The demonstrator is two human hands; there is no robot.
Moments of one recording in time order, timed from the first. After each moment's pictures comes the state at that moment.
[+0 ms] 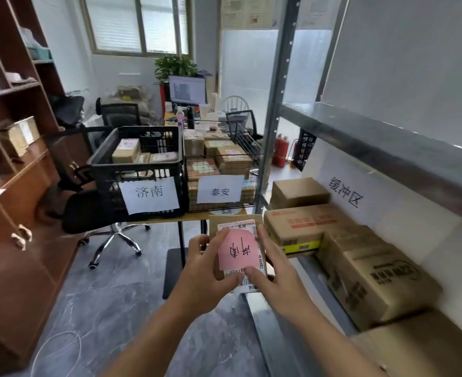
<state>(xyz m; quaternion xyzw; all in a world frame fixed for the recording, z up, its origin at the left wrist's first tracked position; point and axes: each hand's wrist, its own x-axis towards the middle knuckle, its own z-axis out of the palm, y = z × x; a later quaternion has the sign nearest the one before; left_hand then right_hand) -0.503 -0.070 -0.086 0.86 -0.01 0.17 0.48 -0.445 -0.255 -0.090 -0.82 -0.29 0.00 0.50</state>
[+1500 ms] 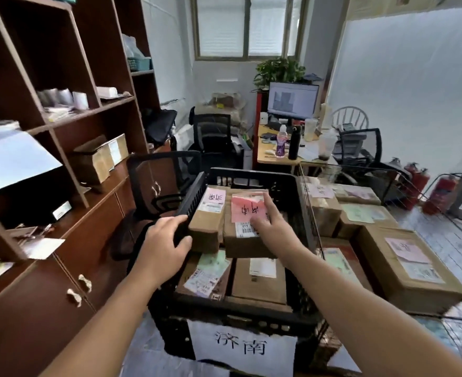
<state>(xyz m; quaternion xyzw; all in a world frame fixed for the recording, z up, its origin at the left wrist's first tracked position) -0.142 0.465 -0.063 0.89 0.28 0.25 0.26 0.046 0.294 -0.055 -0.78 -0.27 0.20 0.53</state>
